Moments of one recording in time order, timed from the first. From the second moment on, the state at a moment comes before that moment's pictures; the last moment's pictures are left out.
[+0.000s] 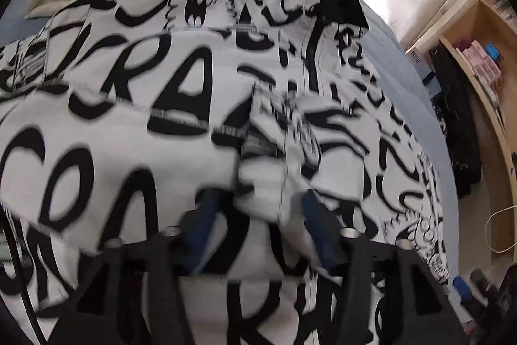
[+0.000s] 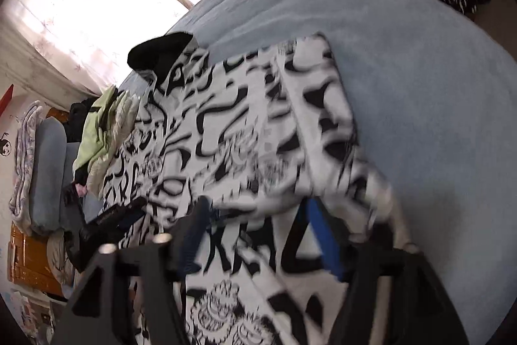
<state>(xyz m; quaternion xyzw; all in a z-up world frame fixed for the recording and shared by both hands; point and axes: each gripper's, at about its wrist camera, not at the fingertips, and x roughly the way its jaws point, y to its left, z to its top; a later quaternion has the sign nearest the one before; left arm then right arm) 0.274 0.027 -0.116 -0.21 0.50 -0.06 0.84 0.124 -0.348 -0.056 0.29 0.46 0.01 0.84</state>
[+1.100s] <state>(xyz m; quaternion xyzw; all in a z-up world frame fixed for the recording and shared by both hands) 0.324 -0.016 -0.106 -0.04 0.50 -0.06 0.86 0.218 -0.421 -0.077 0.21 0.49 0.02 0.85</state>
